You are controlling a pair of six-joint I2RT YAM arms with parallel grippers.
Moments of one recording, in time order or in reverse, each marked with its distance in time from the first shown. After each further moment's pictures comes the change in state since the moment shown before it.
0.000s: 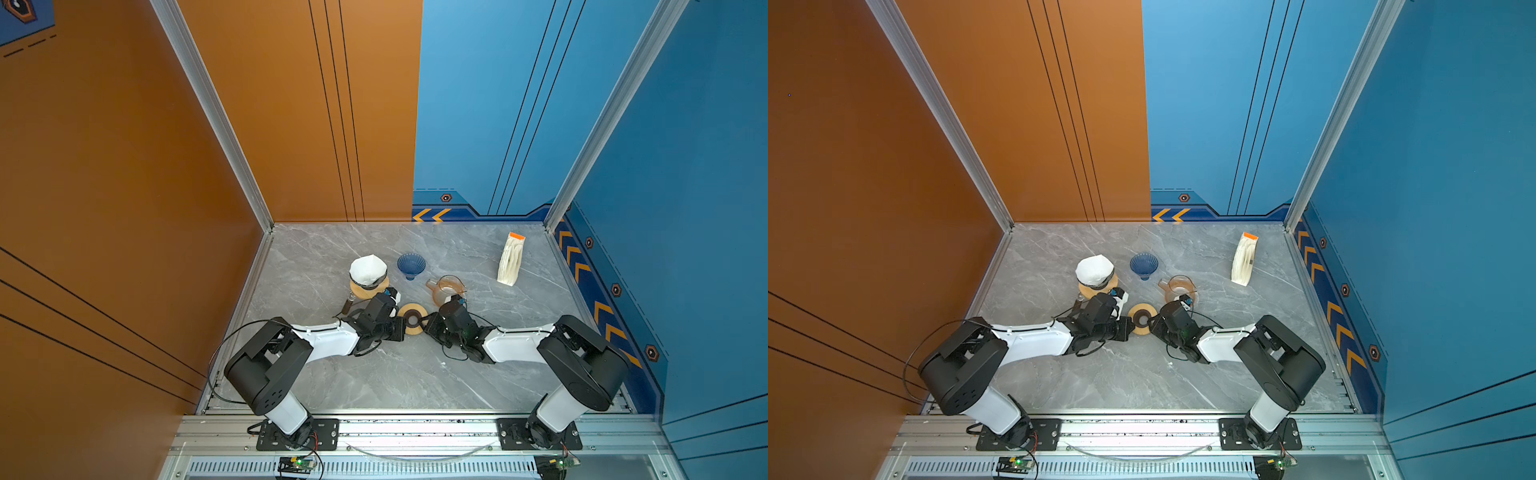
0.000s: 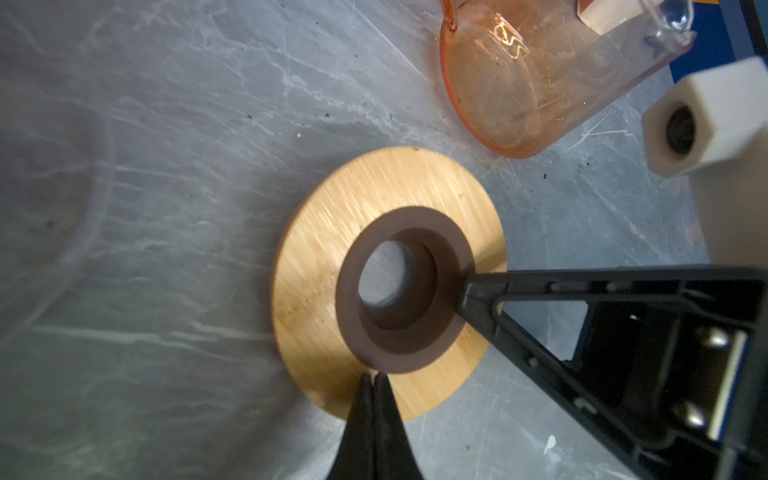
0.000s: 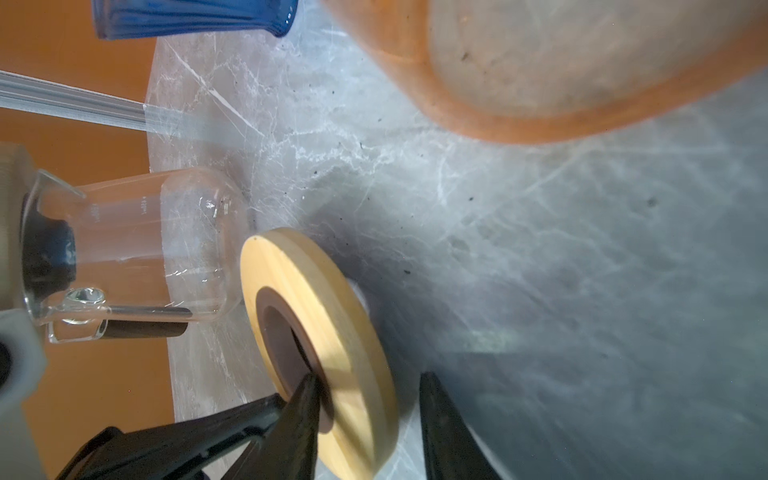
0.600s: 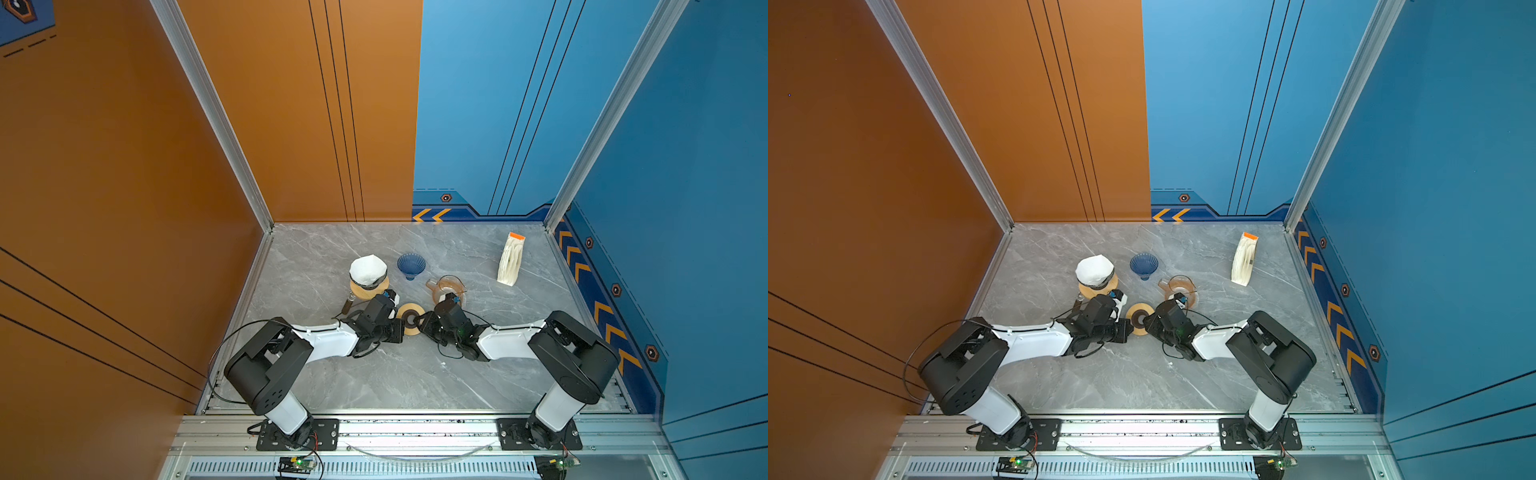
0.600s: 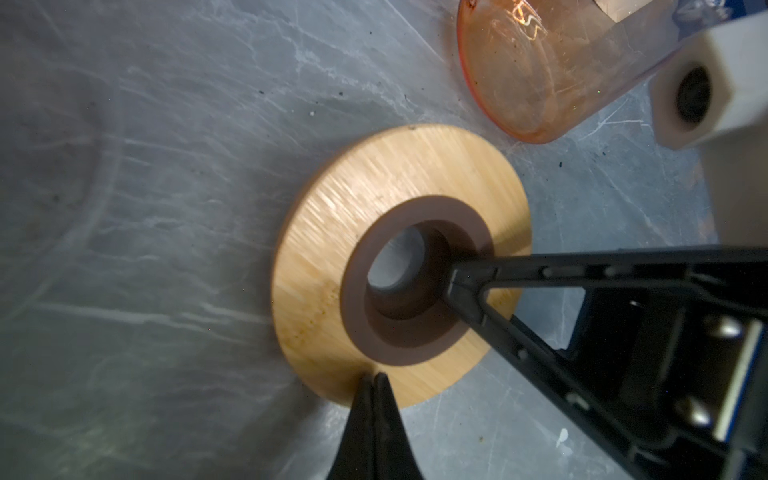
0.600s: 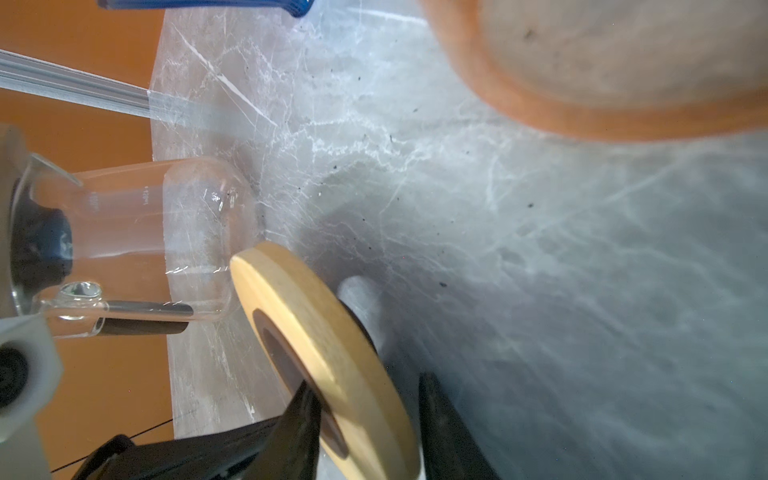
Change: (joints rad) left arm 0.007 0.000 -0.010 -0.011 0.003 0.000; right arm 0.018 0.068 0.045 0.033 -0.008 -0.021
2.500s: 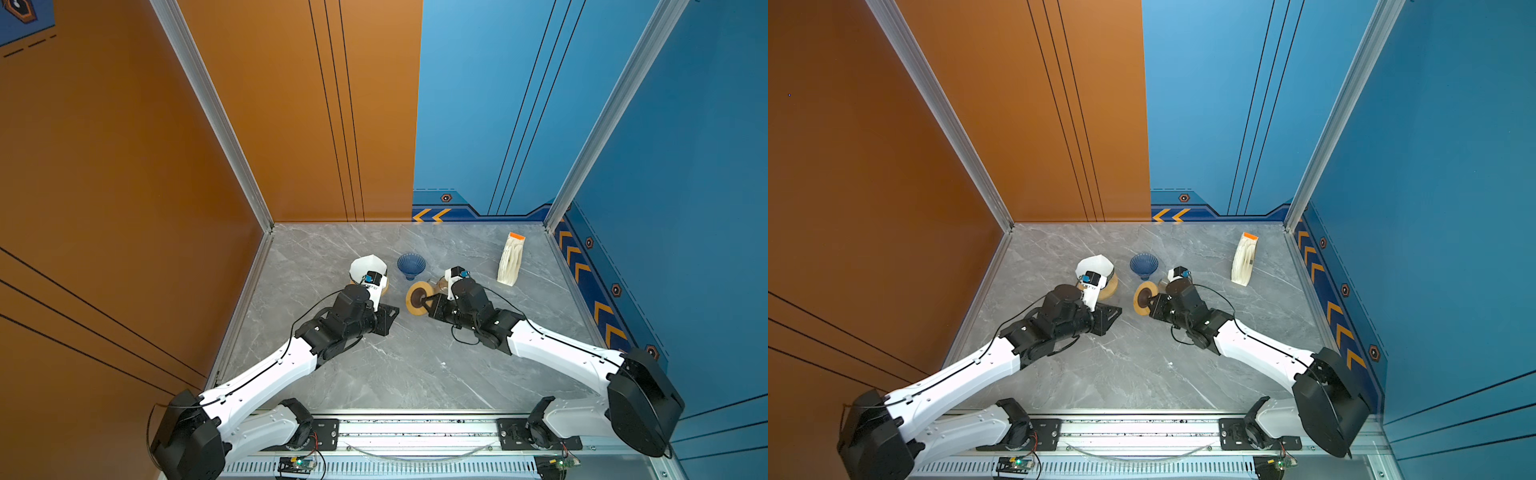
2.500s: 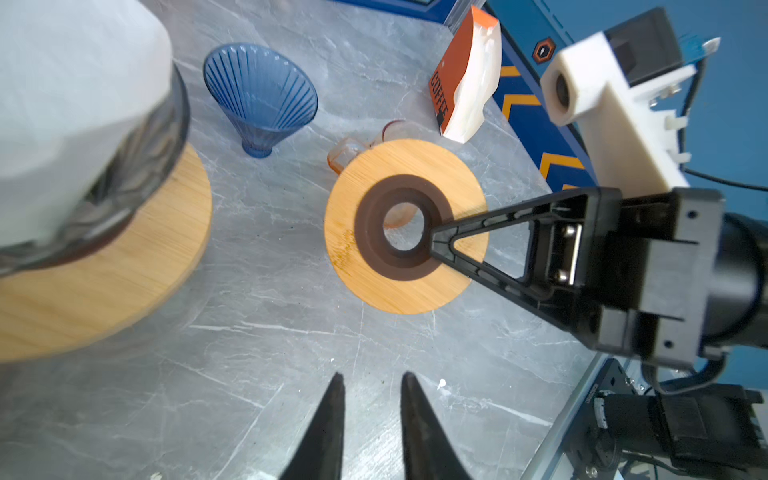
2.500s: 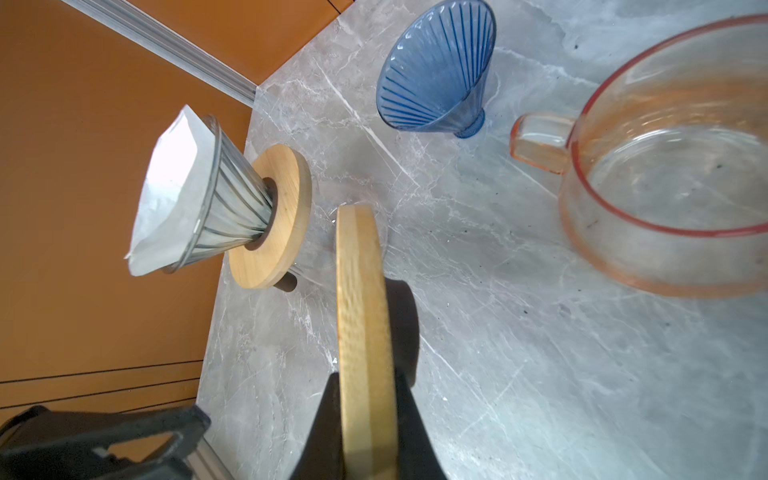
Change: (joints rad) left arm 0.003 -0.542 0.073 -0.328 -0.036 0.117; right arm -0.074 -0.395 0.161 -0.427 -0.066 -0.306
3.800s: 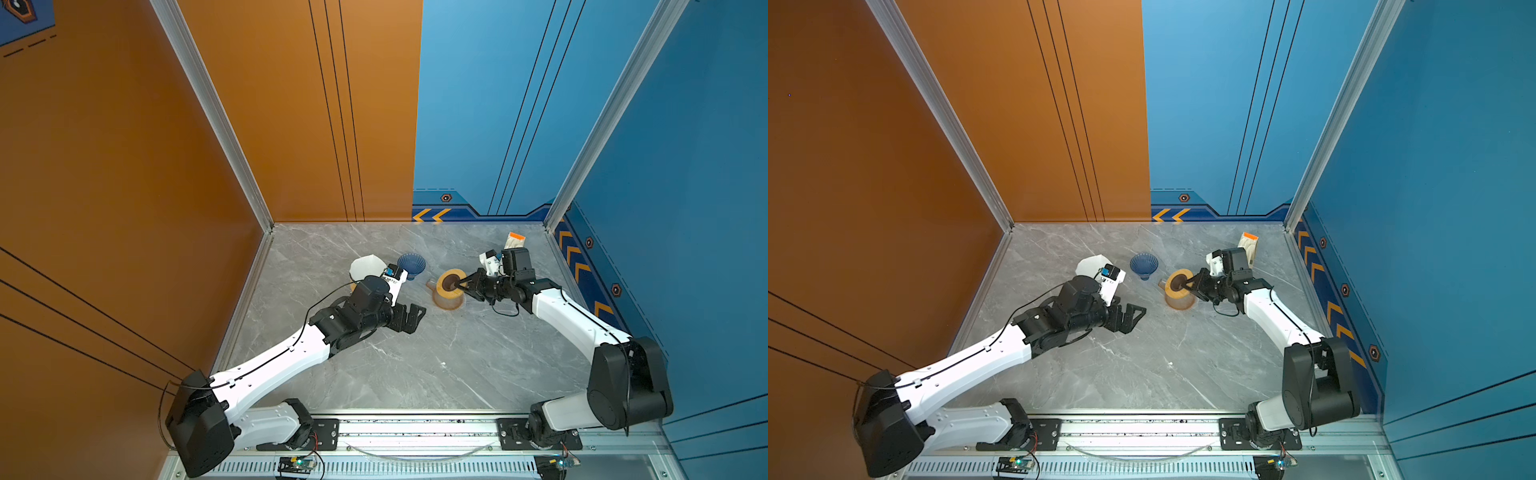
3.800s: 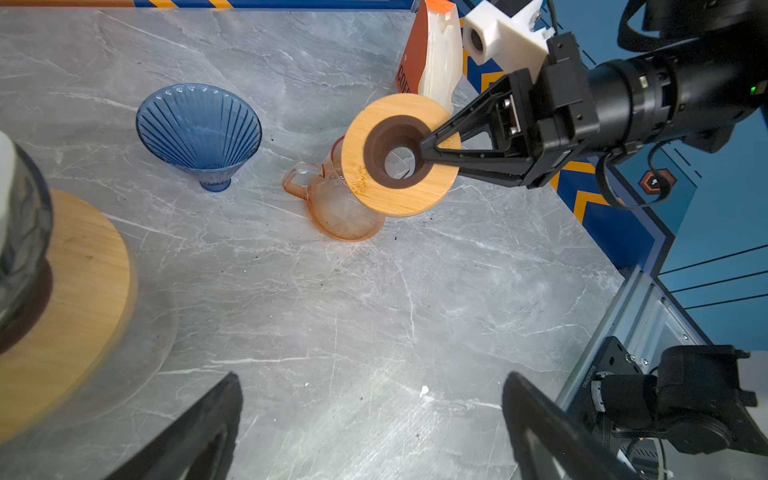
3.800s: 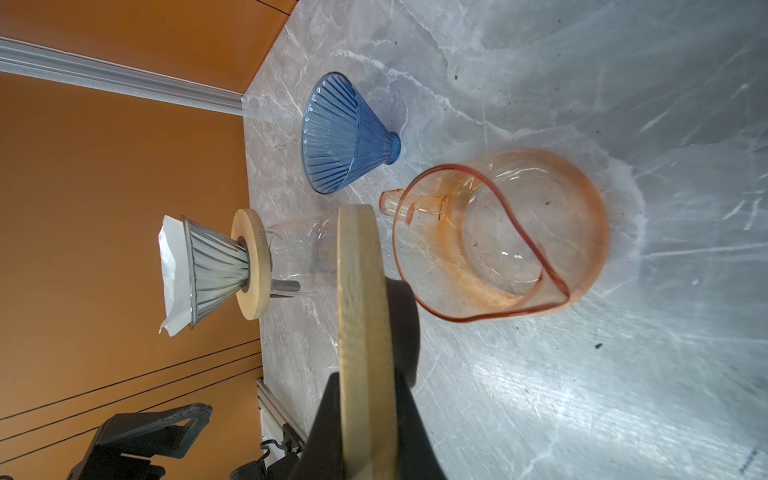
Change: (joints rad) left arm -0.105 0.153 0.169 -0.066 -0.046 0.069; right arm -0.494 0.146 0.152 -0.244 -0.554 -0.142
